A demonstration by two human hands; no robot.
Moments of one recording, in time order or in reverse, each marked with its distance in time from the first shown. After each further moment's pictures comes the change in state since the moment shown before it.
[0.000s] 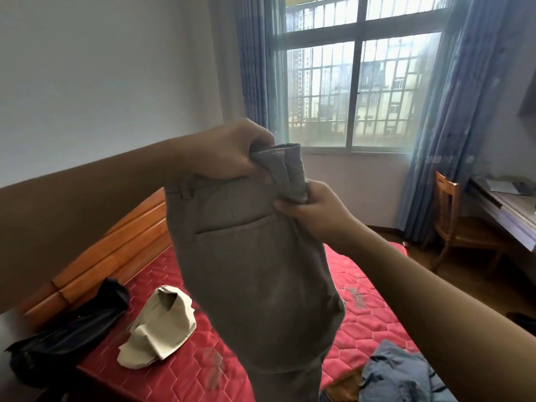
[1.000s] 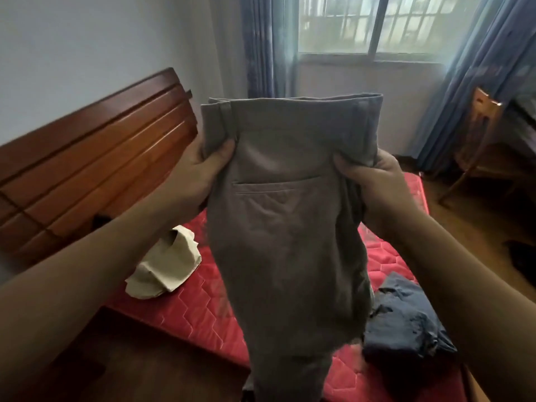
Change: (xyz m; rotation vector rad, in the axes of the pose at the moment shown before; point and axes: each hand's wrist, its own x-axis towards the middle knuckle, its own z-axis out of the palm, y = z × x) left_hand -0.038 -0.174 0.180 -1.136 0.508 -0.436; right_hand 0.041 0.144 0.019 0.432 0.330 0.242
